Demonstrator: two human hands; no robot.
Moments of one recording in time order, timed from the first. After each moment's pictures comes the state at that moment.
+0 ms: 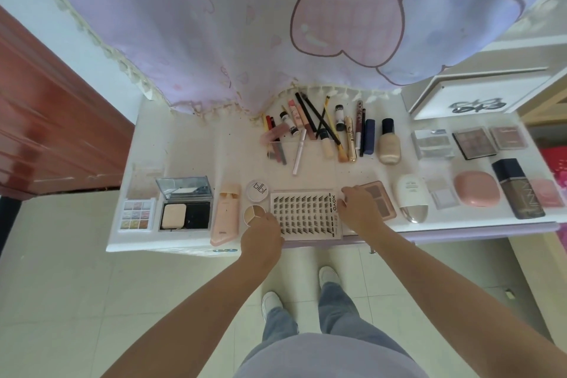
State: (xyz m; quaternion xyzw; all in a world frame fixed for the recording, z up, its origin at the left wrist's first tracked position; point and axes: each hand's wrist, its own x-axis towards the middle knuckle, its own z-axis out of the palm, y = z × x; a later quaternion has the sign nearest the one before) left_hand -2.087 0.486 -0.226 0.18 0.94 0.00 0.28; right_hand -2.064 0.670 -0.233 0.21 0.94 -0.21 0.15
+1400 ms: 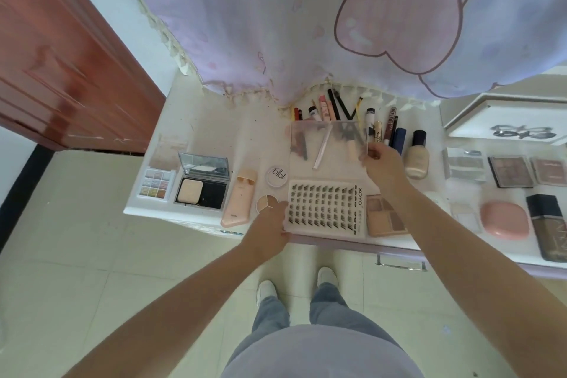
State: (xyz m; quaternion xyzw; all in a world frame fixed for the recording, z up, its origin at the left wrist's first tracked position) left_hand -2.087 0.474 -0.211 0.09 0.89 0.29 0.33; right_hand -2.134 0.696 -0.206 0.29 0.81 -0.51 0.03
